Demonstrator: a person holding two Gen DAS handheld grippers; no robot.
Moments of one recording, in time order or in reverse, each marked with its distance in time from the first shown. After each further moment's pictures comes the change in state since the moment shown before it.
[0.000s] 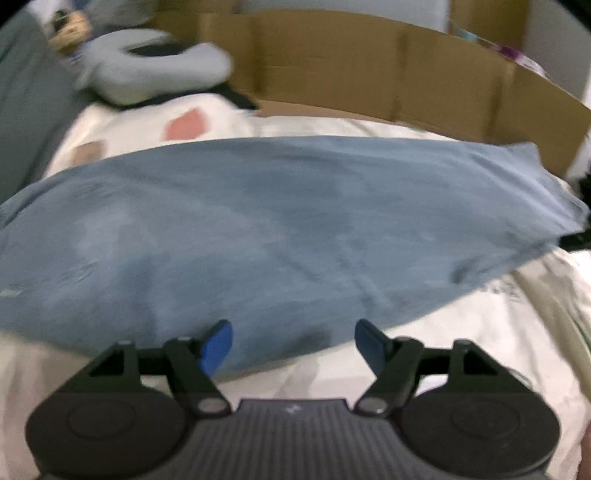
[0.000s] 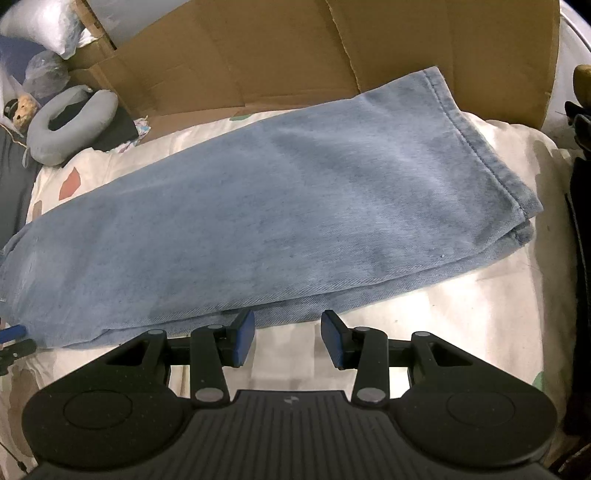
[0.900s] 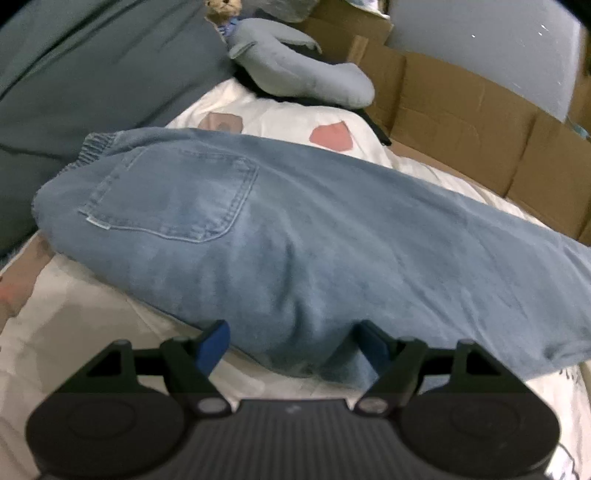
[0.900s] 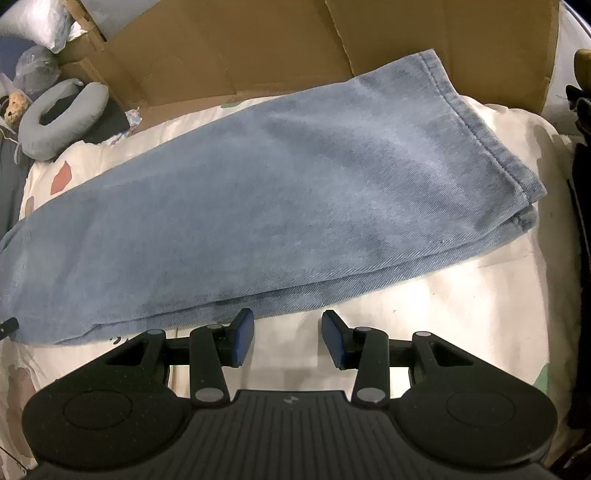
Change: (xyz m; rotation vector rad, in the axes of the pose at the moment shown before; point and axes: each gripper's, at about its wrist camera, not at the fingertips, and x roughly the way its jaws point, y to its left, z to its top) left arm 0.001 0.069 -0.020 -0.321 -0.111 0.142; right arm 0.009 -0.003 0.000 0.015 0.036 -0.010
